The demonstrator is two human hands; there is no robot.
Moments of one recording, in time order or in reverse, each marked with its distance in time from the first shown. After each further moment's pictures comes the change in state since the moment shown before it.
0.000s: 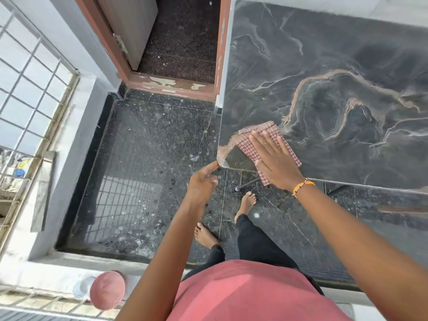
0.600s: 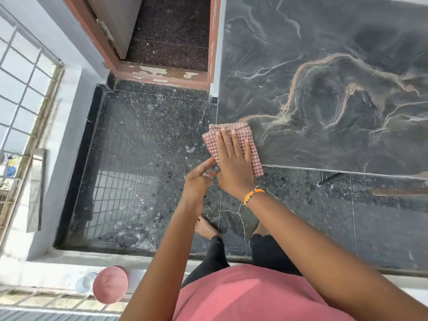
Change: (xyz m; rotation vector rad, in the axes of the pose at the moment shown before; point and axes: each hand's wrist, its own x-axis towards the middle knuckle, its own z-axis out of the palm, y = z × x) left_hand 0.010 -0.019 -0.003 -0.179 -0.009 -0.009; right_hand 0.017 -0.115 0.018 0.086 0.072 0.172
